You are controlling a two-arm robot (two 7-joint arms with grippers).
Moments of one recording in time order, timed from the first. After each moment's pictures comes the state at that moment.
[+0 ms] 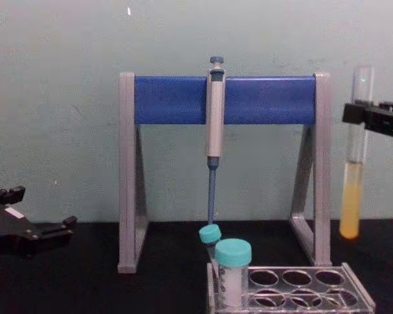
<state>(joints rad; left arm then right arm) -0.20 0.60 0.45 -1.41 -0.25 -0.12 0.03 0.36 0.63 -0.37 -1.46 0.68 -0.04 0.65</state>
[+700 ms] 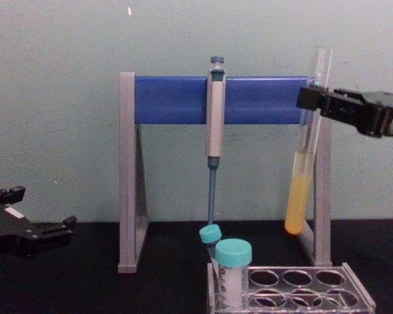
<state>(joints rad) -0.20 0.60 0.45 -1.41 -0.25 -0.12 0.03 0.39 0.56 -0.43 -1.43 0.73 -0.09 0.77</state>
